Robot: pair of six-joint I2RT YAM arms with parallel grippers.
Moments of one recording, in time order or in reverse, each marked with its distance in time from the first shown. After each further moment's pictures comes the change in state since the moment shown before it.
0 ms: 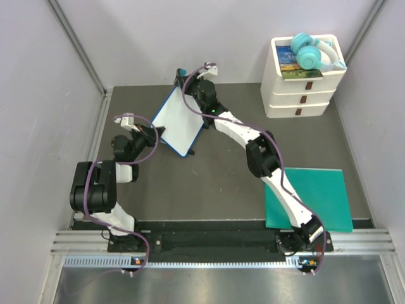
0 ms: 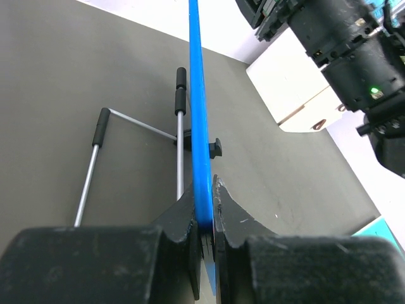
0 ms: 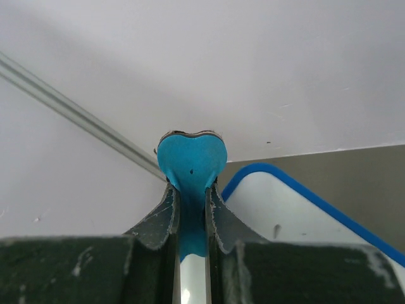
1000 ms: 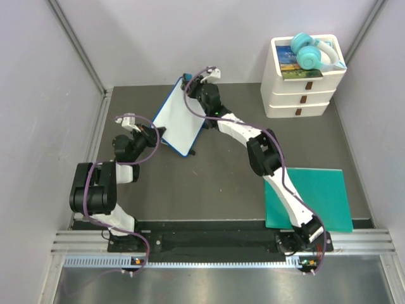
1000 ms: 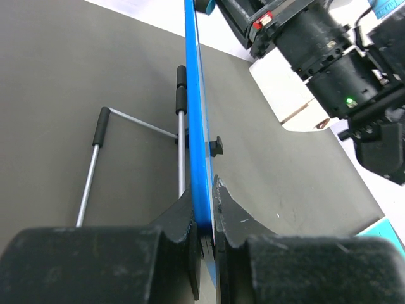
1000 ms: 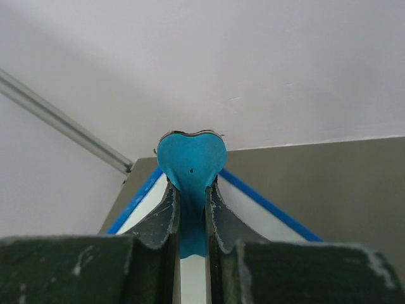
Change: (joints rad) left arm -0.016 -0.013 -0.002 -0.024 -0.023 0.017; right arm -0.038 -0.016 -0.126 0.051 -0.010 -0.060
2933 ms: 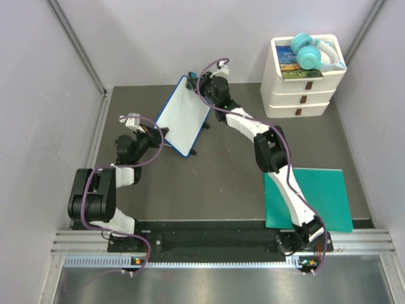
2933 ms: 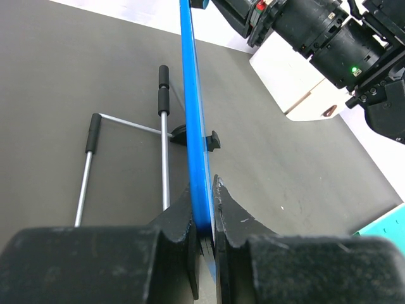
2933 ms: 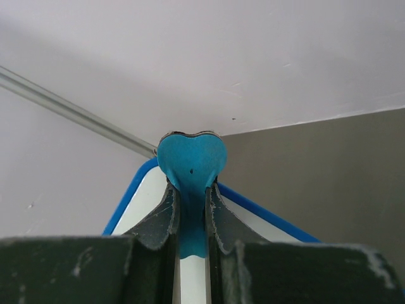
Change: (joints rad) left arm -0.051 -0.076 -0.014 -0.074 -0.037 0.089; right arm -0.064 -0.051 -0.029 -0.083 -0.154 0.182
